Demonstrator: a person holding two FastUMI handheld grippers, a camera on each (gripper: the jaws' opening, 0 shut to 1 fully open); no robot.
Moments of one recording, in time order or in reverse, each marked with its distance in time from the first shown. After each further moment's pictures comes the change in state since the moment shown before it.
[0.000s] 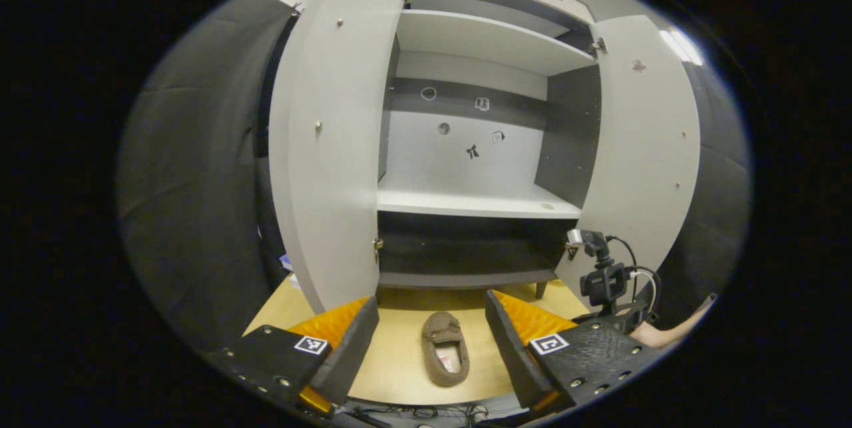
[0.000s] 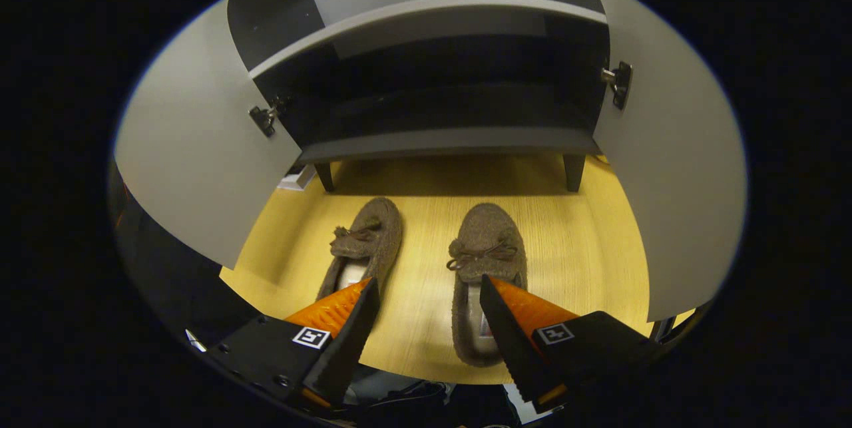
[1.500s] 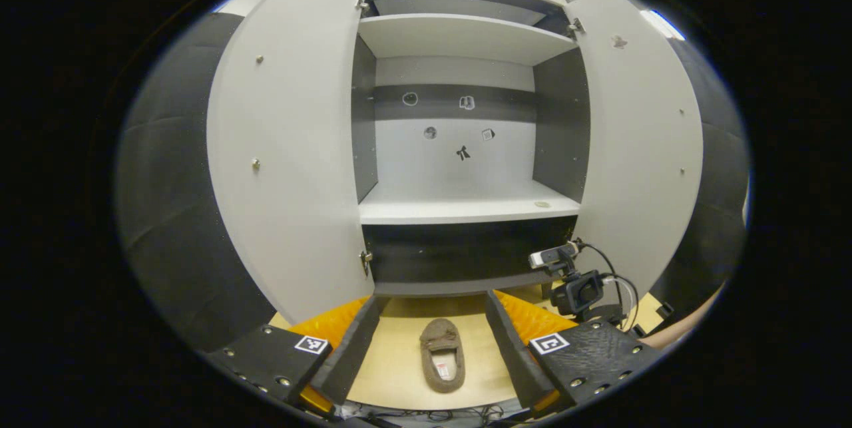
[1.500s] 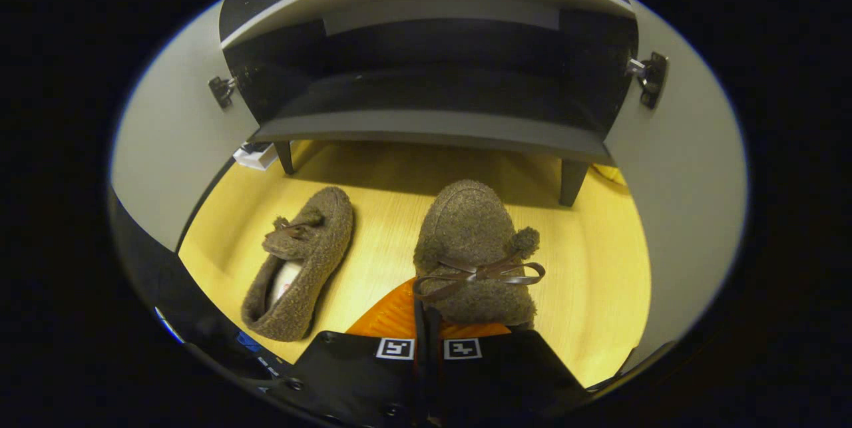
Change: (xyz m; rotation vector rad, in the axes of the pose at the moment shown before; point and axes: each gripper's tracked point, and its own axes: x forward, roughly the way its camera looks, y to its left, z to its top) left arm 0.013 -0.044 0.020 0.085 -0.033 0.030; right arm 0.029 -0.045 0.030 -0.096 -0.022 -0.068
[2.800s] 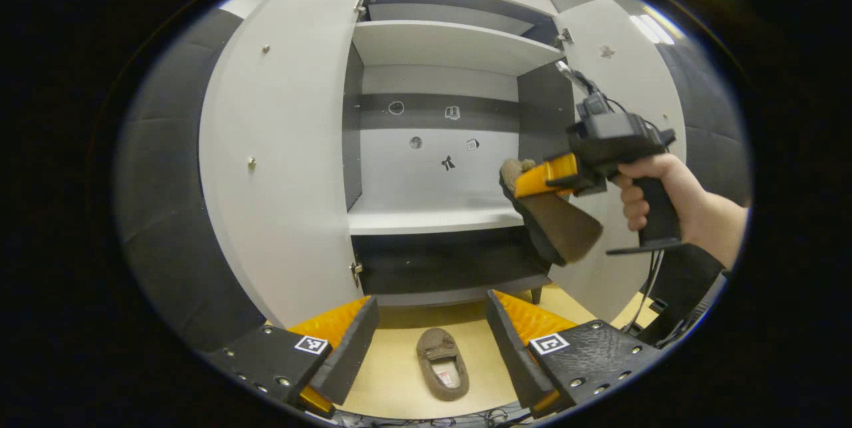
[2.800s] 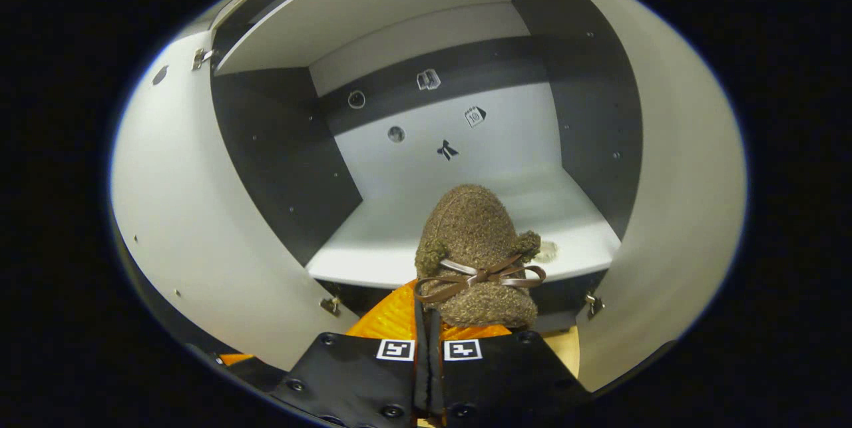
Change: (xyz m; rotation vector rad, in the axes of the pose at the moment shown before) left arm 0.010 0.010 0.000 0.020 -0.056 -0.103; right arm -0.189 0.040 0.289 0.159 -0.492 0.163
